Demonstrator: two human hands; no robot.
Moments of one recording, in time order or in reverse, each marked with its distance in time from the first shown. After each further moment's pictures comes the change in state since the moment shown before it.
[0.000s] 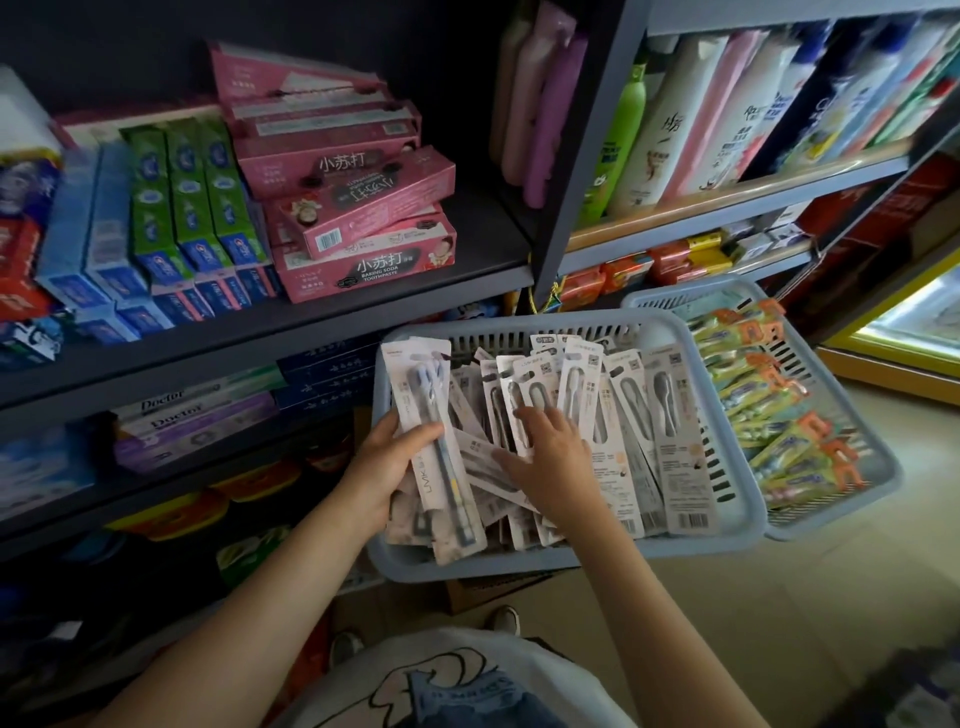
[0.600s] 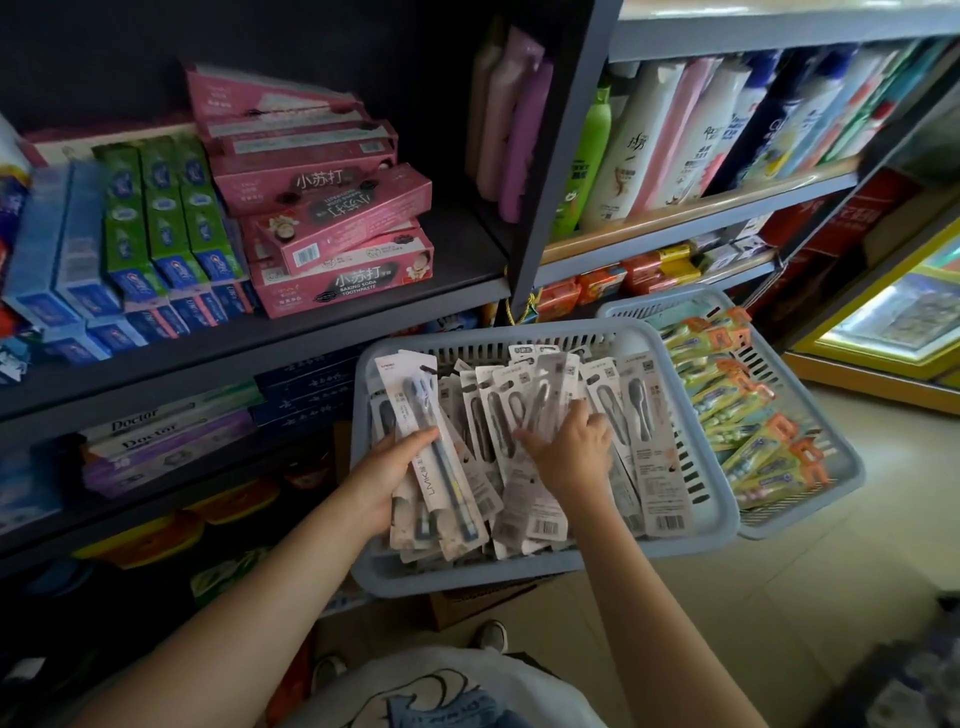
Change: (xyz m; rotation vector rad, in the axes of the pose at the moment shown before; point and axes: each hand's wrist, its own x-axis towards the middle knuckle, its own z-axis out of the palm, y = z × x) left_hand 0.027 -0.014 0.008 -0.054 -0.129 -0.174; right_hand 0.018 0.019 -0.021 0.023 0.105 0.433
